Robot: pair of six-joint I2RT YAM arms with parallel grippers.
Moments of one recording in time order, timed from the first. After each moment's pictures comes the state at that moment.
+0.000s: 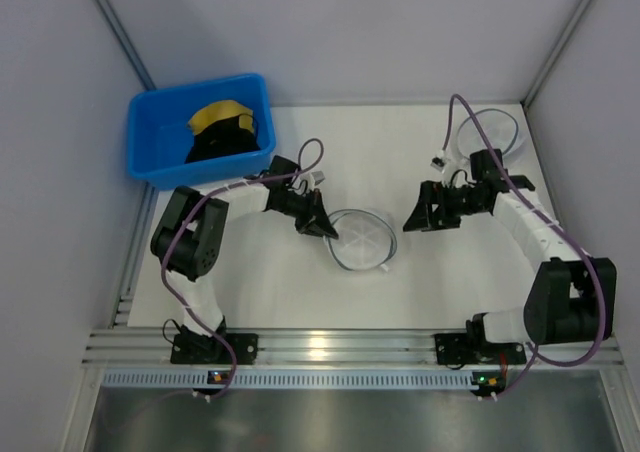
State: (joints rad) left arm -0.44 1.86 1.14 -0.36 0.91 -0.52; right arm 0.07 1.36 0.99 -0.77 -0.78 -0.04
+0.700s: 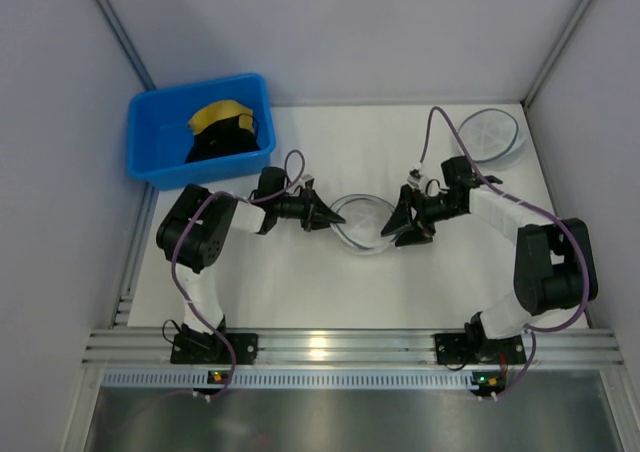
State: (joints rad) left arm -0.38 1.94 0.84 0.55 1.07 -1.39; right arm 0.19 1.55 0.92 -0.65 -1.00 0.27
